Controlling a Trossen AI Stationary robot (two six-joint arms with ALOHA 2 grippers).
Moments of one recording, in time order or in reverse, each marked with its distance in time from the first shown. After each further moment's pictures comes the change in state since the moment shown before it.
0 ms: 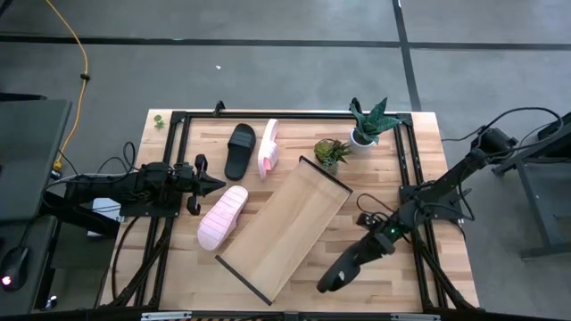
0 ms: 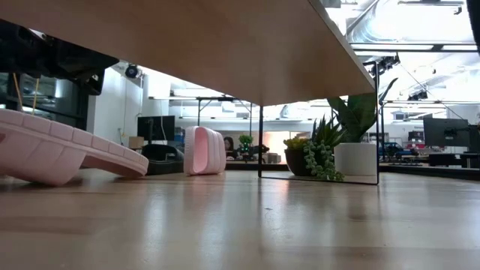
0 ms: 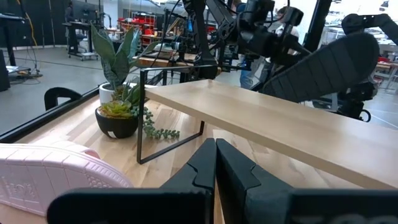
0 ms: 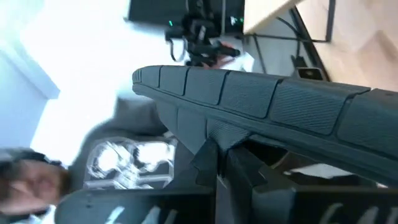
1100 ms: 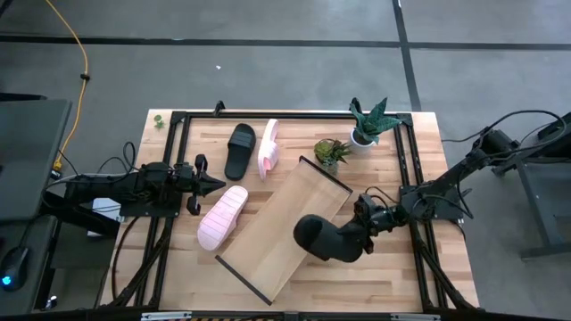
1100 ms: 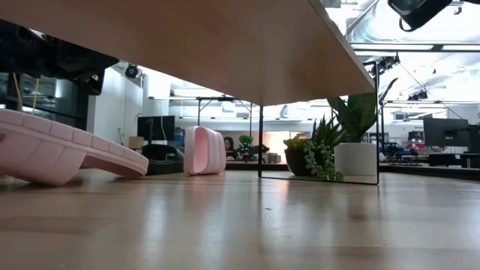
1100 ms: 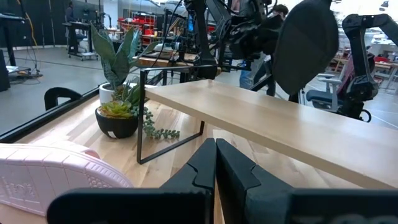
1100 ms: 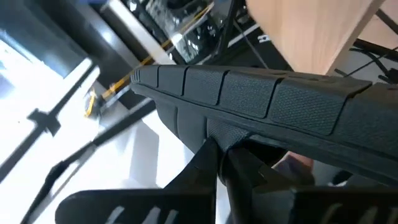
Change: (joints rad) left arm 0.000 0.000 0.000 0.000 0.000 0.000; right arm -0.066 0.000 0.001 0.132 0.340 0.663
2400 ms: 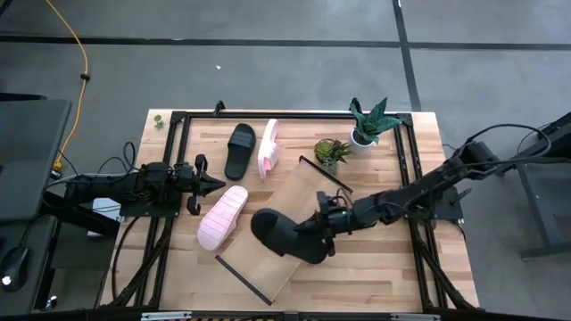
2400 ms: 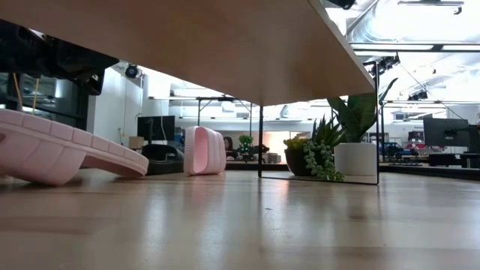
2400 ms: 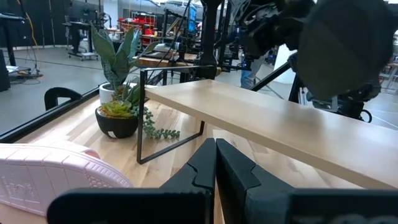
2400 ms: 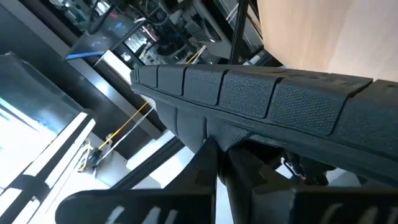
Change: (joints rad) left arm 0.000 0.000 0.000 0.000 0.000 0.000; right arm -0.146 0.401 0.480 -0.226 -0.043 0.105
